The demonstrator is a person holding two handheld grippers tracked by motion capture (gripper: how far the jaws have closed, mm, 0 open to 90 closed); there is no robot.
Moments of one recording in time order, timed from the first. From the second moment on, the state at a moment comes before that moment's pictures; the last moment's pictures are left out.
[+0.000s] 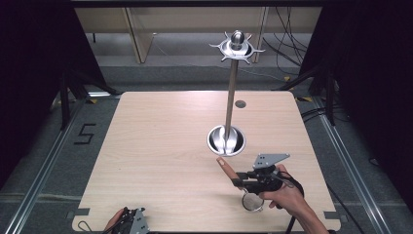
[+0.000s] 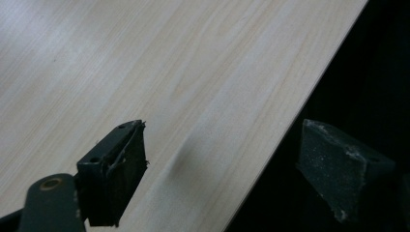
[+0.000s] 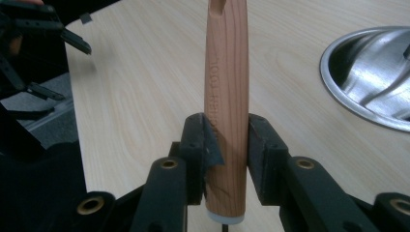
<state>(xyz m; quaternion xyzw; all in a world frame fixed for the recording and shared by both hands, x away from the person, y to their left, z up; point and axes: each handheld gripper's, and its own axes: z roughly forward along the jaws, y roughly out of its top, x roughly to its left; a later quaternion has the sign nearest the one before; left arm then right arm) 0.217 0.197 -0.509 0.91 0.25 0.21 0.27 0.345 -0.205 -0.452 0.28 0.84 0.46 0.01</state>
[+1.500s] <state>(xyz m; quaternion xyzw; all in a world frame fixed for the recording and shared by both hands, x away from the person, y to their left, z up) 0.217 0.198 -0.508 0.90 0.25 0.21 0.27 0.382 -0.223 -0.358 0.27 0.76 0.58 0.09</state>
